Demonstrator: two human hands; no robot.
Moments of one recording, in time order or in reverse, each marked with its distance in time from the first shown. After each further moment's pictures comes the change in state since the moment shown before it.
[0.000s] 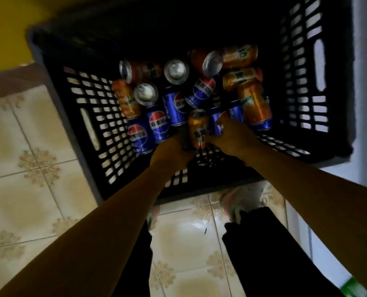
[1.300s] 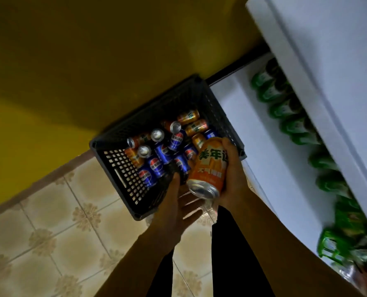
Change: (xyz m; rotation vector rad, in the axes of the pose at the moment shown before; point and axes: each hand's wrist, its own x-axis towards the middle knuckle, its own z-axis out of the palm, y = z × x) left_hand -0.303 0.156 -0.070 -1.199 -0.188 -0.260; right_hand -0.284 -0.038 -0.126 2.141 -0.111 0.128
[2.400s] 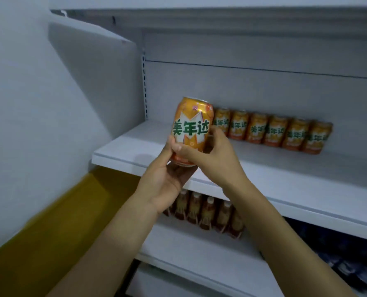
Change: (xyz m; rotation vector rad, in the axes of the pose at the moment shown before) left_hand -0.509 0.069 0.265 0.409 -1.224 0.689; right_hand -0.589 -0.095 0.120 -0.587 0.363 -1.714
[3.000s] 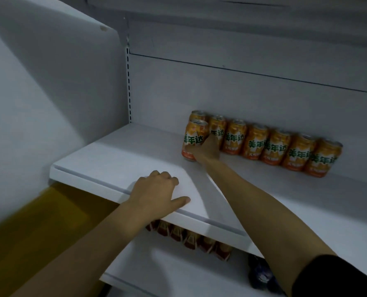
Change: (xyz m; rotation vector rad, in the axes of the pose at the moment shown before) left_hand 0.122 -0.037 -0.040 2.247 -0.167 0.141; right_hand 0.207 0.124 -0.022 -0.394 0.203 0.248
